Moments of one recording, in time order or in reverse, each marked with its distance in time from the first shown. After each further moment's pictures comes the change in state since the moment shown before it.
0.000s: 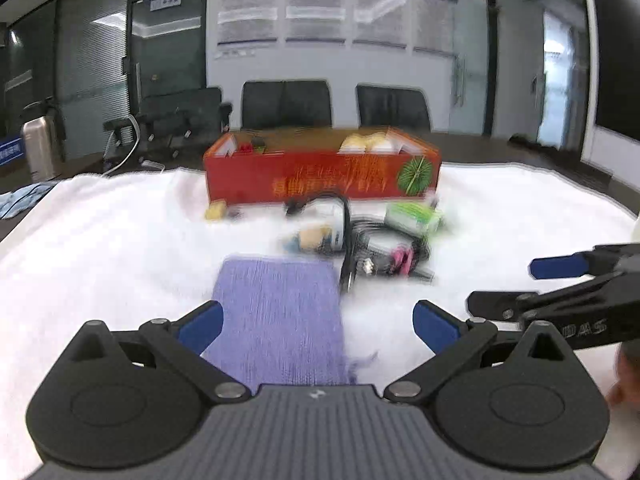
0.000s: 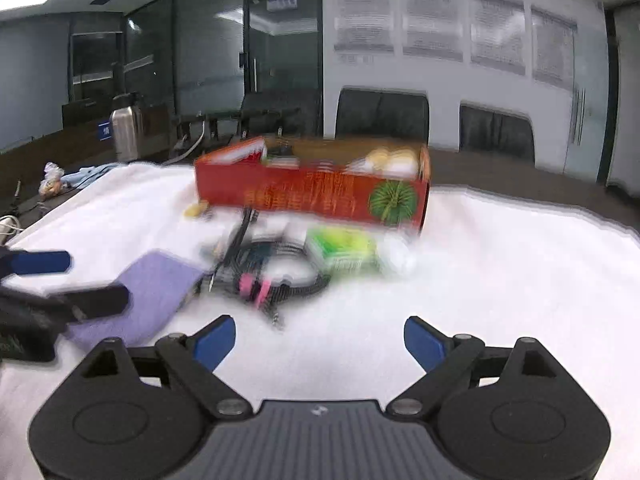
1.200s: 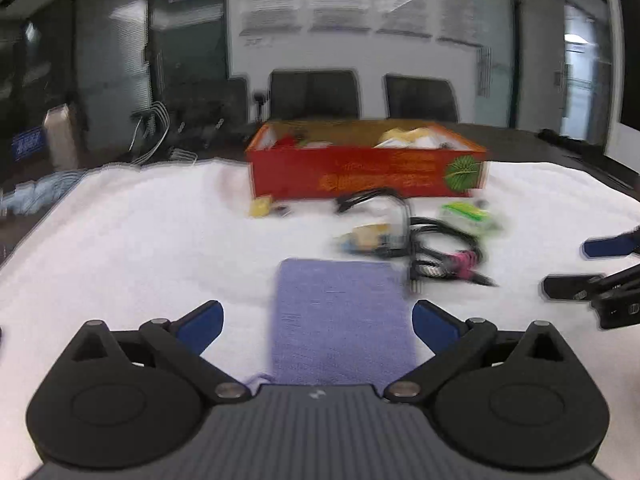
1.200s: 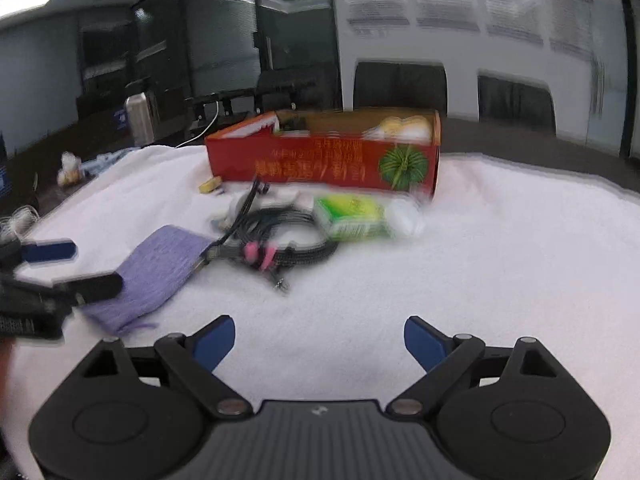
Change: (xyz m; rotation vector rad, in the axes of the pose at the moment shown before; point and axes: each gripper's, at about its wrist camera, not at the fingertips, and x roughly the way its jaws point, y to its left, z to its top) left arm 0.009 0.046 0.015 -0.051 0.047 0.050; right arm 0.003 -0.014 0.012 -0.088 0.011 -0.021
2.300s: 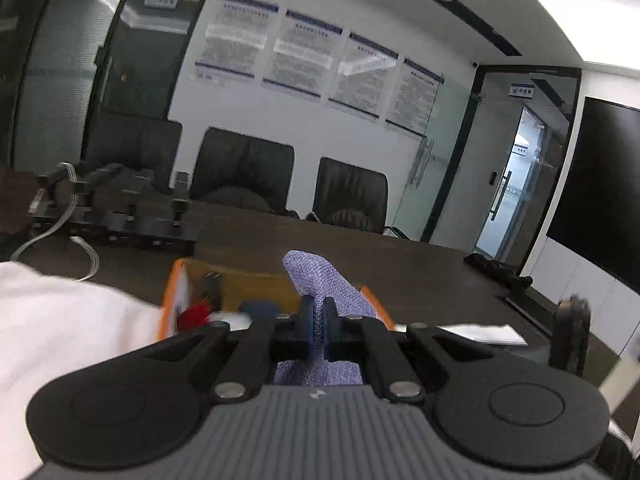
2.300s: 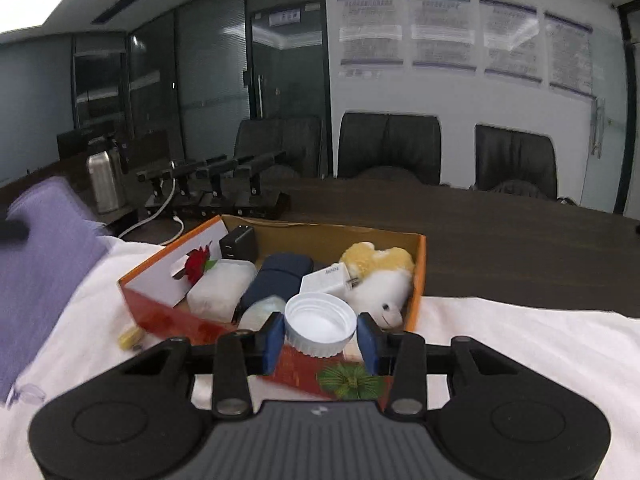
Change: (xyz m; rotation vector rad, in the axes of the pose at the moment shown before) left arm 0.061 0.017 0.215 -0.168 -0.167 -0.332; right arm 0.118 -0.074 0.173 0.083 -0.048 0.045
